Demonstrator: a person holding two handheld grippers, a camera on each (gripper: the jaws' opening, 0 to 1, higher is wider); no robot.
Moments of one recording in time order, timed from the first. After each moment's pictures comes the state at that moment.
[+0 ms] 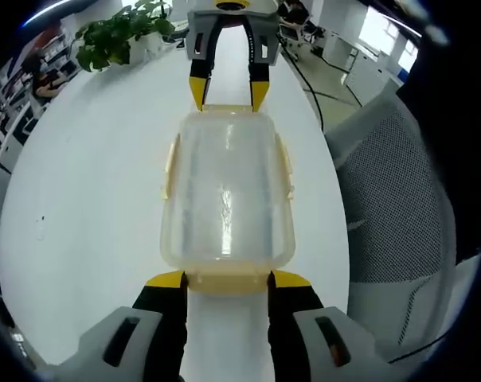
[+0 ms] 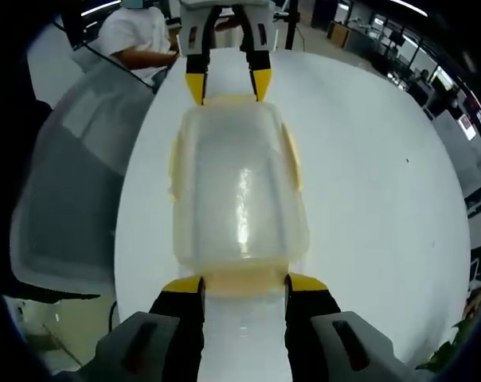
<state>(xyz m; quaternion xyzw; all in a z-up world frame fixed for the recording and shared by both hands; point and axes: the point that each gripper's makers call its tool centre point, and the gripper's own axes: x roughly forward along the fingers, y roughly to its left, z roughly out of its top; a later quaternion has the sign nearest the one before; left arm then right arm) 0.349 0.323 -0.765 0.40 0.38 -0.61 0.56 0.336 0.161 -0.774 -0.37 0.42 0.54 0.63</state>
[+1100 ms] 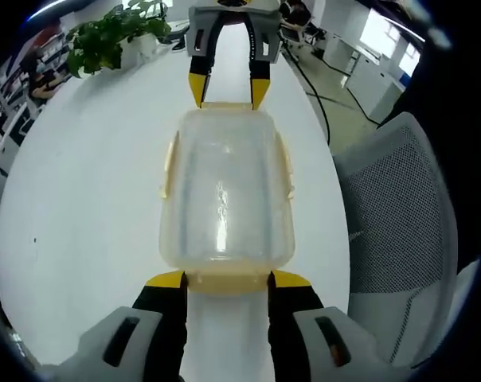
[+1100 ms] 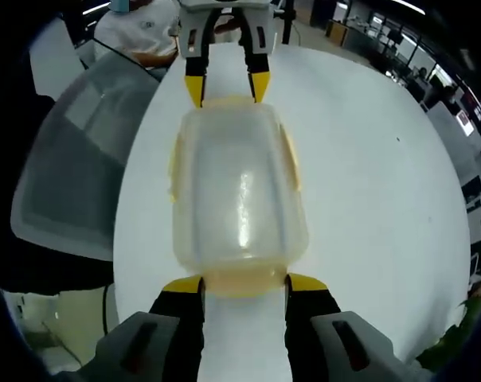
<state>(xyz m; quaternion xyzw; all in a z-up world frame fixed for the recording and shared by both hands) 0.344 0.278 -0.773 0.40 0.38 -0.61 0.56 0.331 0.115 -0.777 -0.37 0.43 0.53 0.63</state>
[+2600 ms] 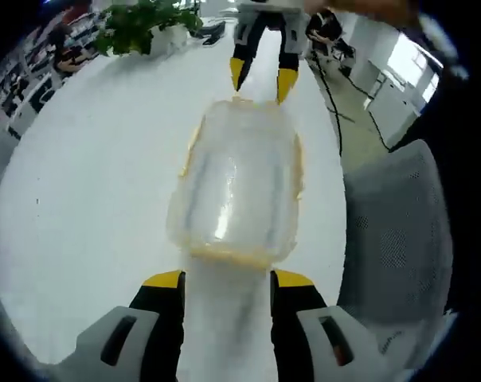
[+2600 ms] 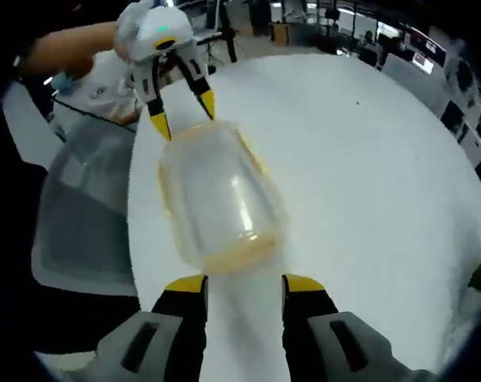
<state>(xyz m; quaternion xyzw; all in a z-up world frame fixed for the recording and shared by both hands) 0.334 0.287 -0.767 0.26 0.46 -0.55 0.65 0.318 0.094 -0.764 -0.18 0.47 0.47 0.72</state>
